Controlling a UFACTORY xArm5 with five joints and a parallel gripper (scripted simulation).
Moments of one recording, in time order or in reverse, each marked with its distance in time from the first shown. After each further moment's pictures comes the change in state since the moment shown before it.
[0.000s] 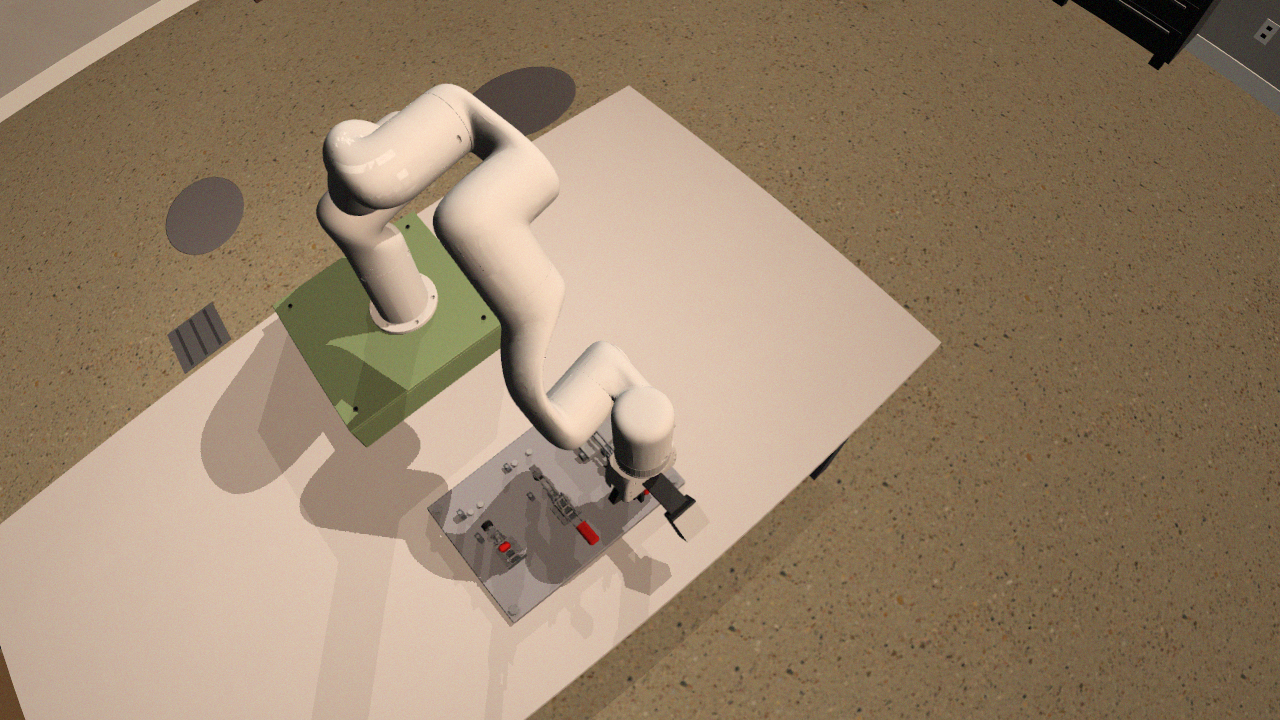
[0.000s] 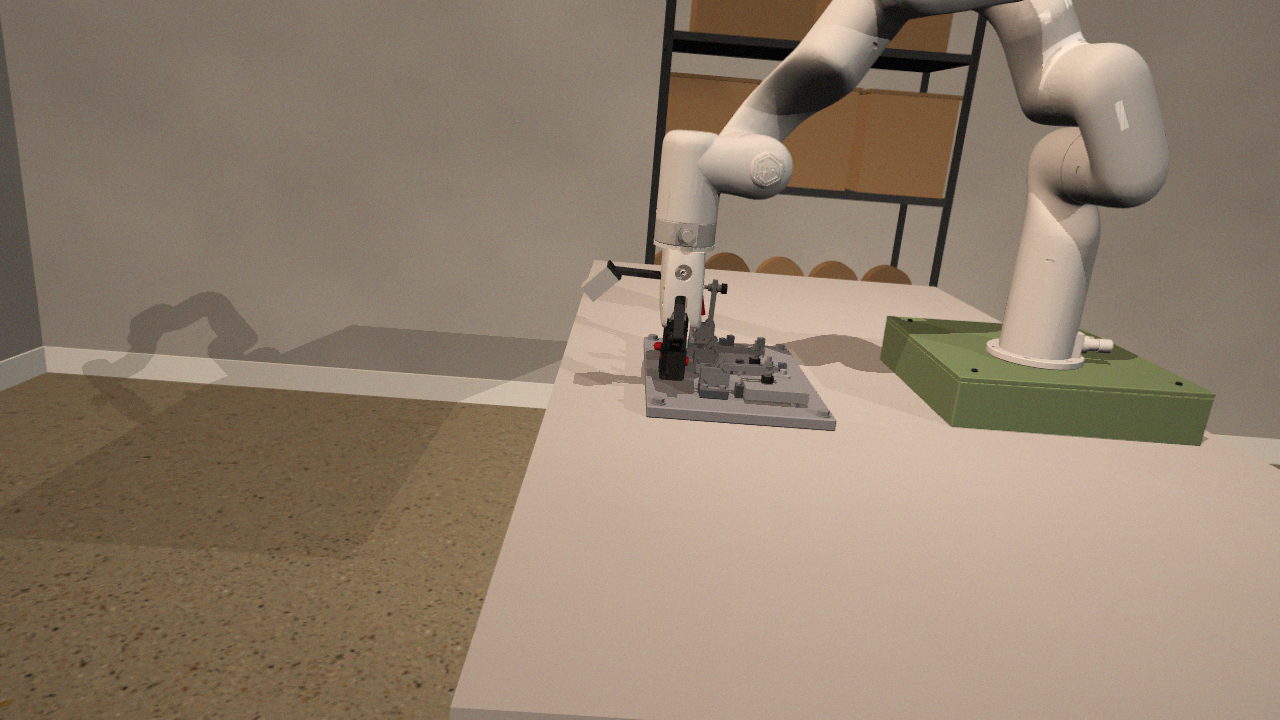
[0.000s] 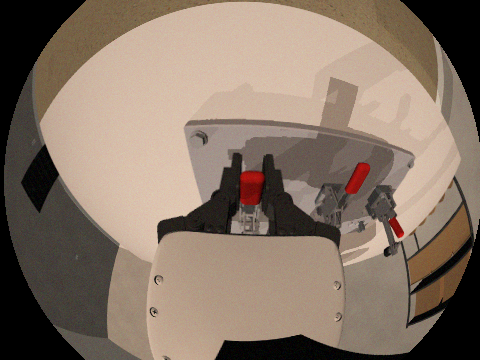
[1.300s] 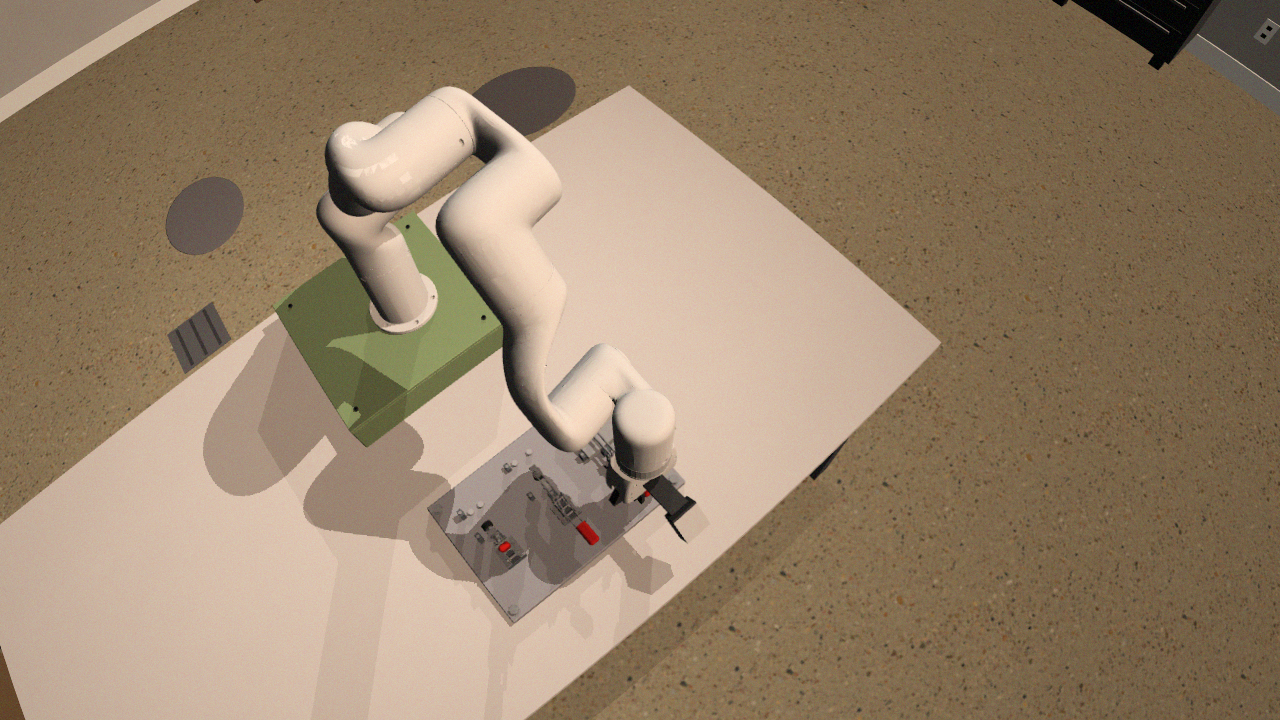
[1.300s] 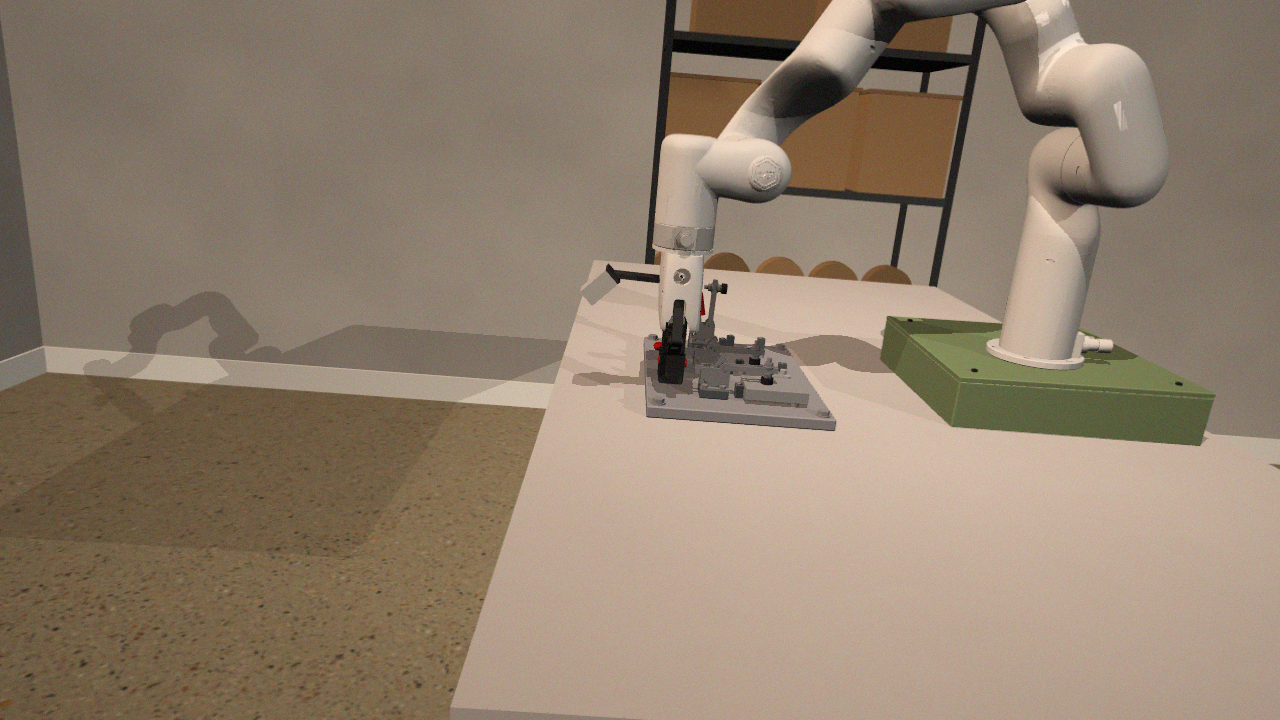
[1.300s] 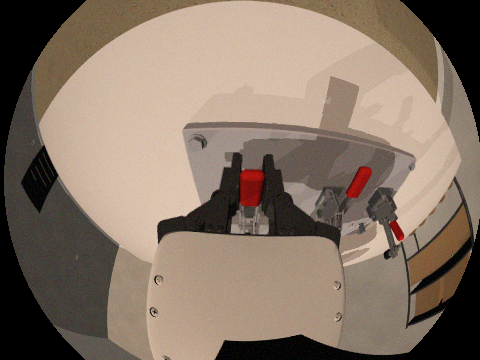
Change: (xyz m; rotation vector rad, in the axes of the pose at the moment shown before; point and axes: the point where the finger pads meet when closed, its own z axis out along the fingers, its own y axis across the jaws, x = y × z) arm 0.001 0.000 0.005 0.000 -0.002 0.000
